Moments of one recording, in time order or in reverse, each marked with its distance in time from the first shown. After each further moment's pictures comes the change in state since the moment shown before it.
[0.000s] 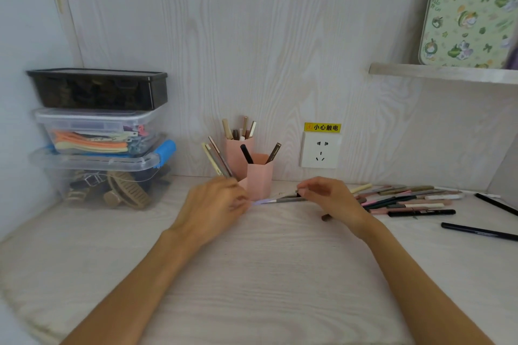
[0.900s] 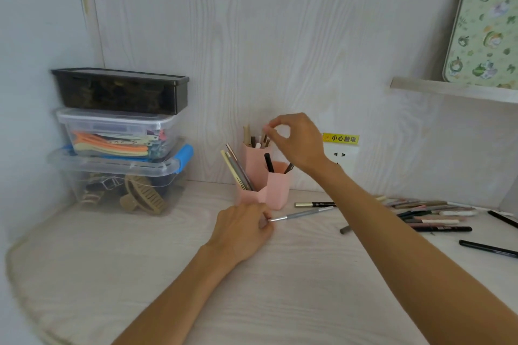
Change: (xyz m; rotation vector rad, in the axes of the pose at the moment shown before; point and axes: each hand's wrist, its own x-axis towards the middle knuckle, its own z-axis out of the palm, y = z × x) left_hand -0.001 0.013 0.023 -0.198 -0.221 -0.250; right_hand 0.089 -0.105 0.060 -0.531 0.344 -0.530
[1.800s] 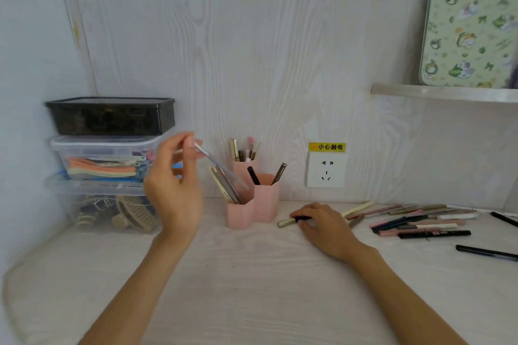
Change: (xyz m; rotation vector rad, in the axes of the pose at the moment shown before) left_hand 0.013 0.014 -0.082 -0.528 1.191 0.094; right_hand -0.121 0.090 -0.011 -0.115 -0.473 0.160
